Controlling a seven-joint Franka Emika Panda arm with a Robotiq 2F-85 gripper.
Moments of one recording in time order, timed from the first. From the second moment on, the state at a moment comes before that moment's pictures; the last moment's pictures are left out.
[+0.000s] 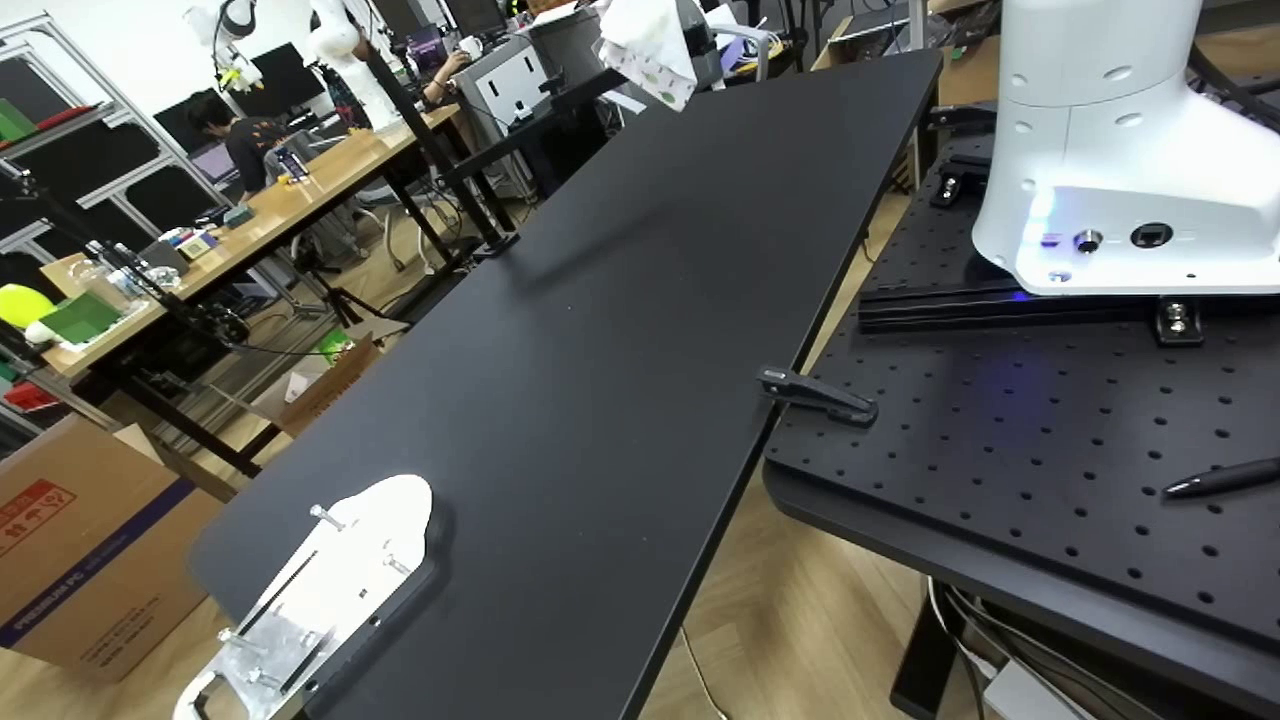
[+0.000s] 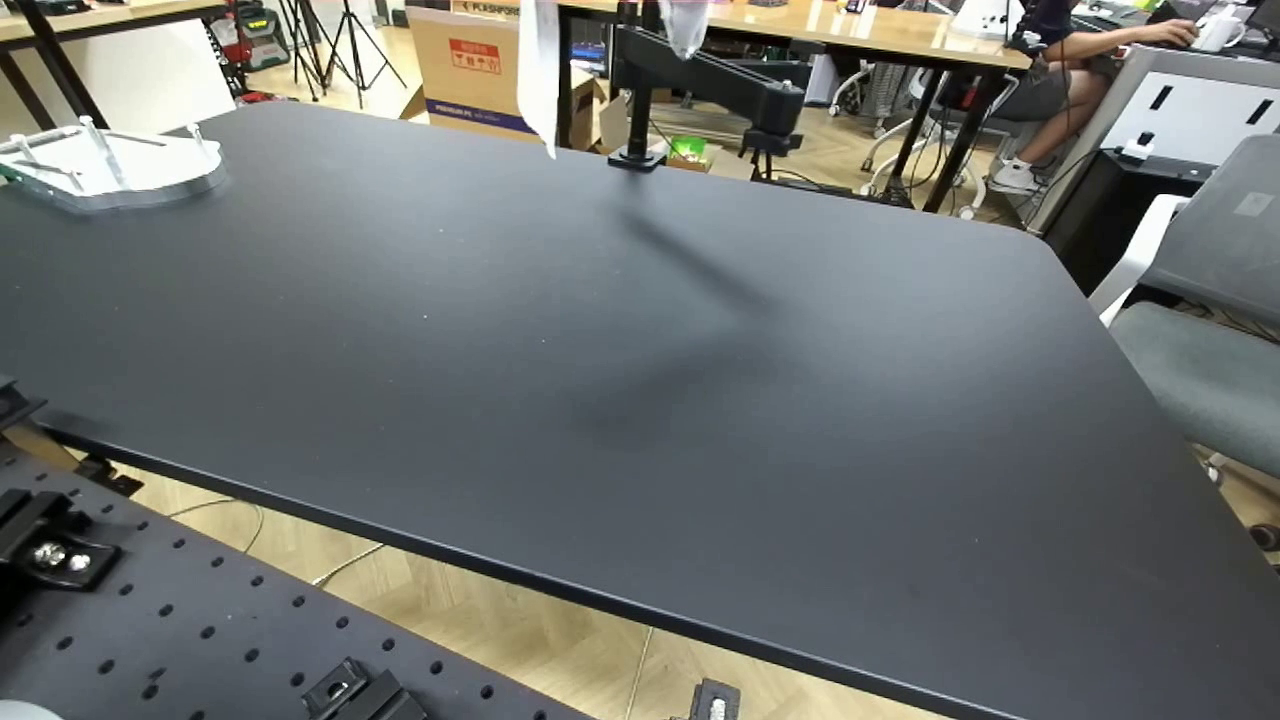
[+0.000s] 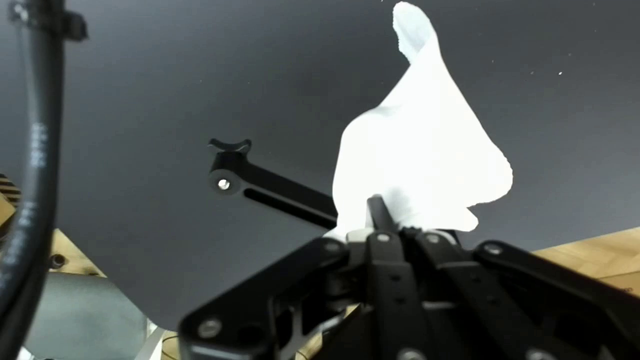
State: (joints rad) arm -0.13 -0.43 -0.08 -2.54 -0.02 2.38 0.03
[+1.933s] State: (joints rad) arm -0.20 -0.24 -0.22 -2.47 0.03 2.48 -0.14
